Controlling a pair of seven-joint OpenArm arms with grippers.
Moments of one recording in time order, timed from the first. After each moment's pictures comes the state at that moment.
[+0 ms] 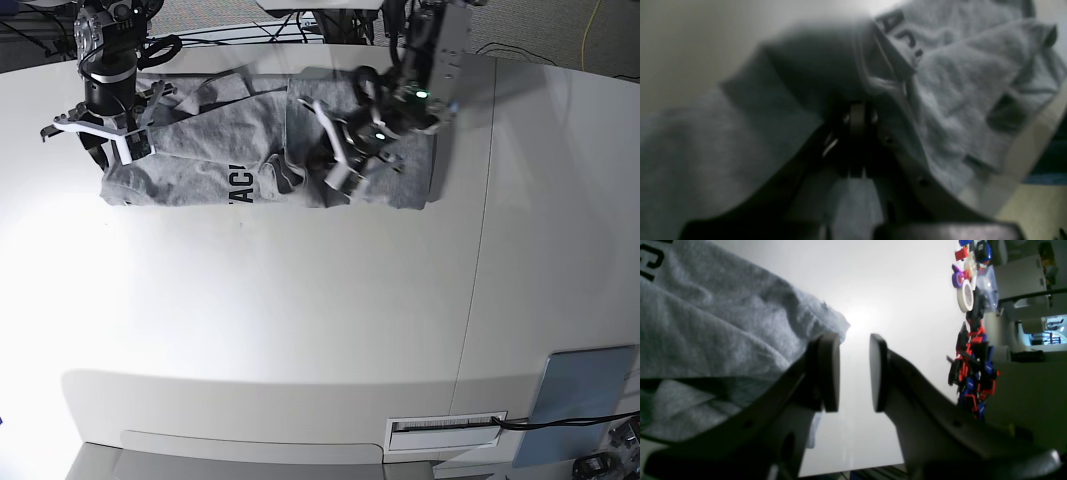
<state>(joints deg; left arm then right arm) 13.8 1.5 16.3 99.4 -10.8 -21.1 40.5 -37.7 30.3 -2.9 133.4 -22.6 -5.2 -52.6</state>
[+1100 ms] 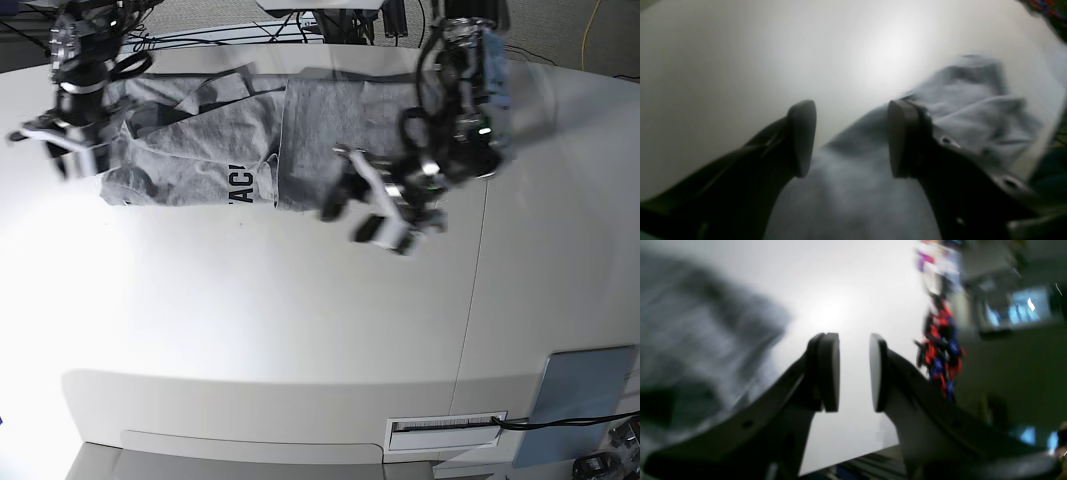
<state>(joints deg) 7.6 0.0 -3.0 112.4 -28.0 -32.2 54.9 -37.7 30.3 10.8 133.4 -17.3 -5.0 -52.2</state>
